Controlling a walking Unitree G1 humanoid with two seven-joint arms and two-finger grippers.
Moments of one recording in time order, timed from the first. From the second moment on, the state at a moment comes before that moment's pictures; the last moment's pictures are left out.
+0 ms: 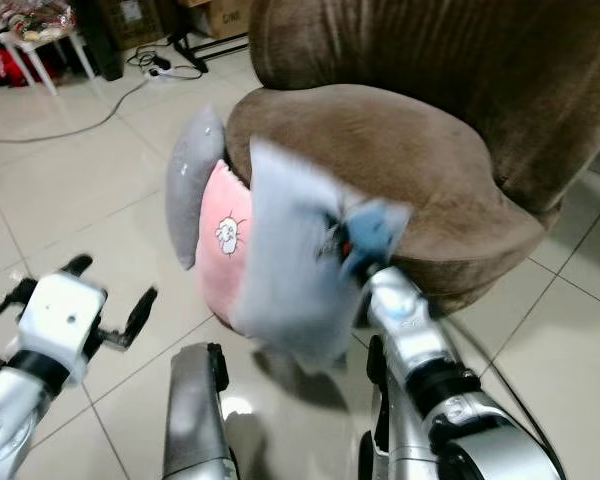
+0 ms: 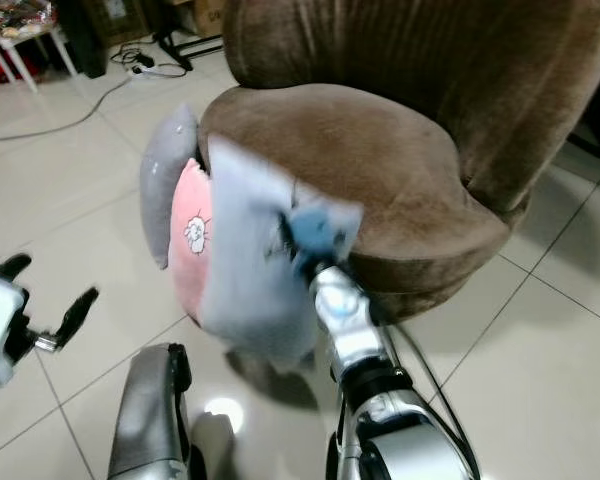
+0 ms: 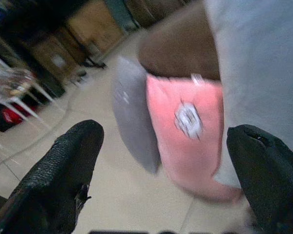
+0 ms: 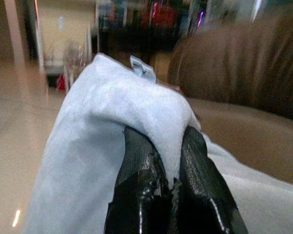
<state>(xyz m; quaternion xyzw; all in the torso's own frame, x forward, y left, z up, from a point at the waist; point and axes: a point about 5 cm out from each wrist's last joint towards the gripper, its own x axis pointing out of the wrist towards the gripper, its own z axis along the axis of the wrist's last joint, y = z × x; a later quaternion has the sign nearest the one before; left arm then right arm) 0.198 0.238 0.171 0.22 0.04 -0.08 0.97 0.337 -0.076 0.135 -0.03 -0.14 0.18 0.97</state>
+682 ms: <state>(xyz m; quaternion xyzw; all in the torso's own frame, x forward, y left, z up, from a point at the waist) 0.258 0.189 0.205 0.14 -0.06 -0.03 0.99 0.293 -0.128 0.219 0.06 -0.15 0.08 0.98</state>
